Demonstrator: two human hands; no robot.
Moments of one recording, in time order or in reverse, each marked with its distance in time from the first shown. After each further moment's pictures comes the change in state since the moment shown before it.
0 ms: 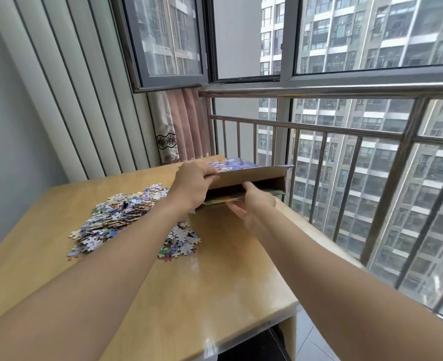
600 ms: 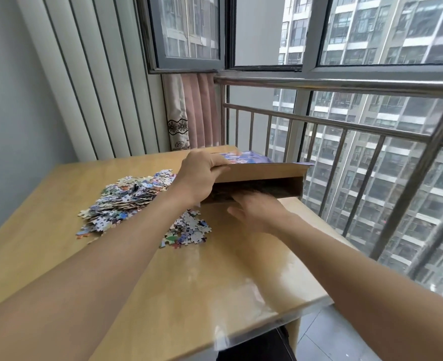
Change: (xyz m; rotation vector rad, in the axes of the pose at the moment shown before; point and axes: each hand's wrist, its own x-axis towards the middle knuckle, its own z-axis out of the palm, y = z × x) left_hand -0.014 -0.021 -0.011 -0.053 0.056 0.108; right_hand 0.052 0.026 -0.020 -1.940 -0.505 -1.103
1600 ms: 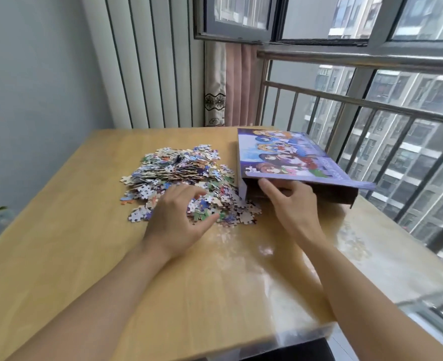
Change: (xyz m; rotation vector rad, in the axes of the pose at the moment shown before) left_hand -0.163 -0.107 -0.043 0.238 0.102 -0.154; right_hand -0.007 -0.086 0.035 0.879 0.422 0.473
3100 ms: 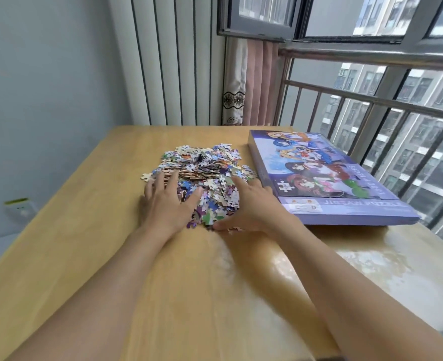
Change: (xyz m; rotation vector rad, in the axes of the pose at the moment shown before) left_hand 0.023 -0.061 -0.010 0.167 -0.203 -0.590; right_hand 0.001 -0.055 0.090 -0.759 -0.630 -0.157
